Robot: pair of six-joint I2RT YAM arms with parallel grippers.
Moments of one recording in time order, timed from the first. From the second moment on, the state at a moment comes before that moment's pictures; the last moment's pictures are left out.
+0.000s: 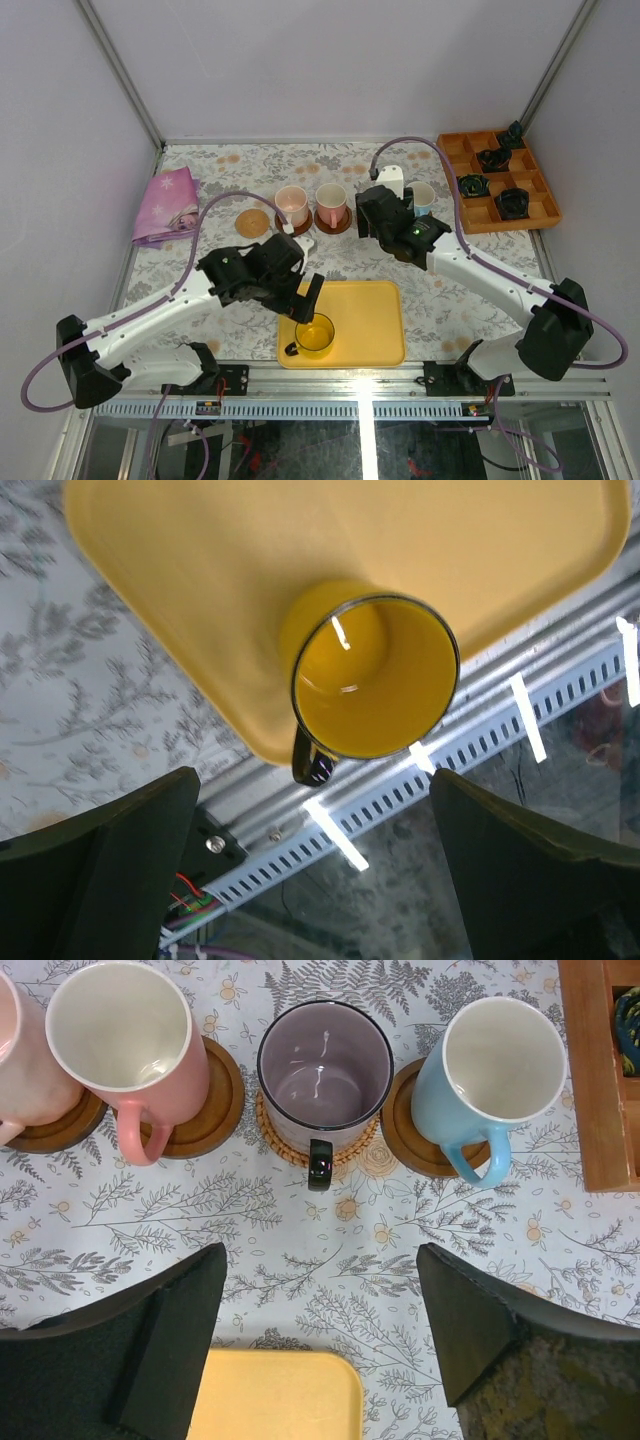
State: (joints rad) left arm -0.97 1.15 1.06 -1.00 0.04 -0.52; right arm 0.77 1.41 1.16 -0.49 0.62 0.39
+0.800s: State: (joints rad) left arm -1.22 1.08 0.77 -0.90 -0.11 -0.82; right arm 0.77 1.27 1.08 -0.51 0.64 0.44
